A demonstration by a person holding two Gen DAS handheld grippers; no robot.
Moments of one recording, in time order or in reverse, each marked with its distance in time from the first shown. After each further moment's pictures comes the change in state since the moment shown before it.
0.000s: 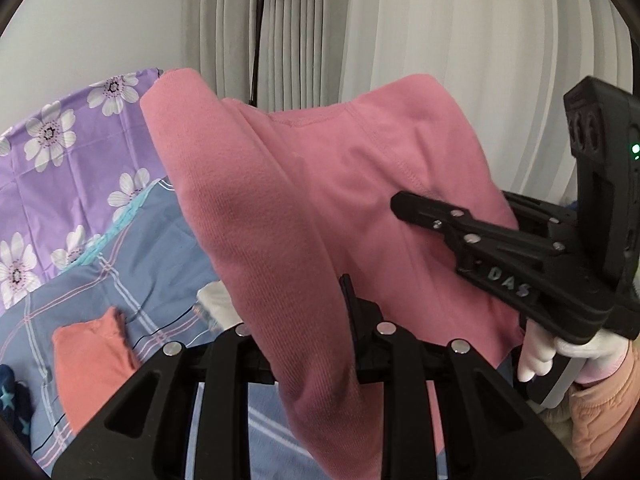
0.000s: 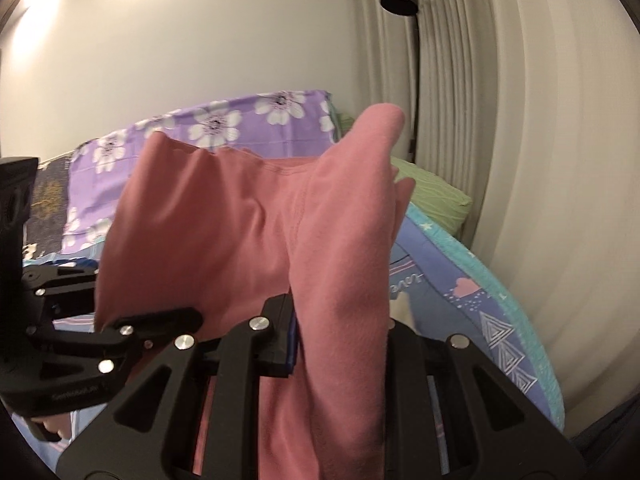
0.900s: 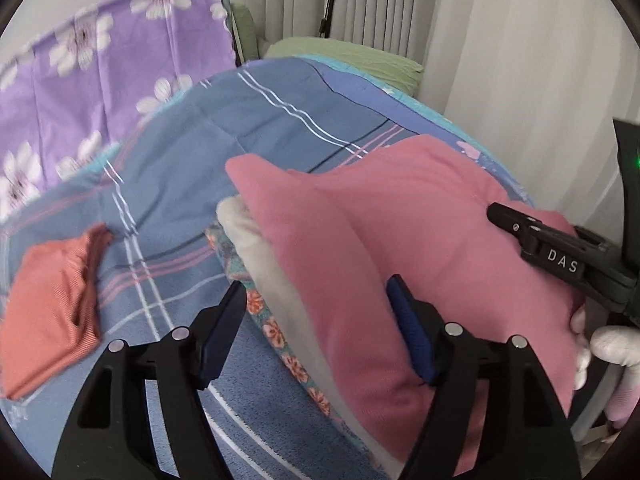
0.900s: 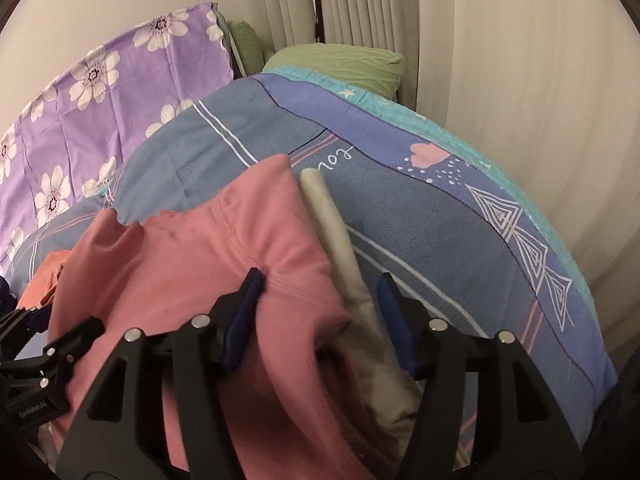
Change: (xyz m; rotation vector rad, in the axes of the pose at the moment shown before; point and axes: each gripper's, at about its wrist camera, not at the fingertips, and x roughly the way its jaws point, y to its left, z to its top) left arm 0.149 0.063 -0.080 -0.137 0.170 0.202; right arm 0.163 -0.068 -0.112 0.249 0.256 -0.231
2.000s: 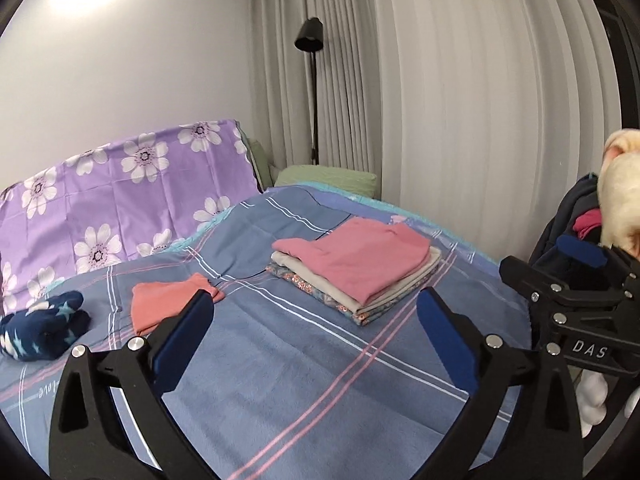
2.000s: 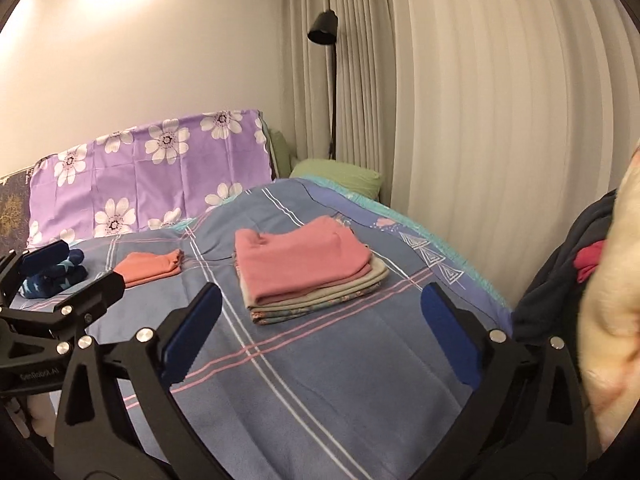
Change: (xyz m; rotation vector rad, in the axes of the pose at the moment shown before) left arm -0.320 -0.032 -0.154 0.081 -0.421 0.043; right arm -0.366 0.054 -0.178 -0.058 -0.385 0.001
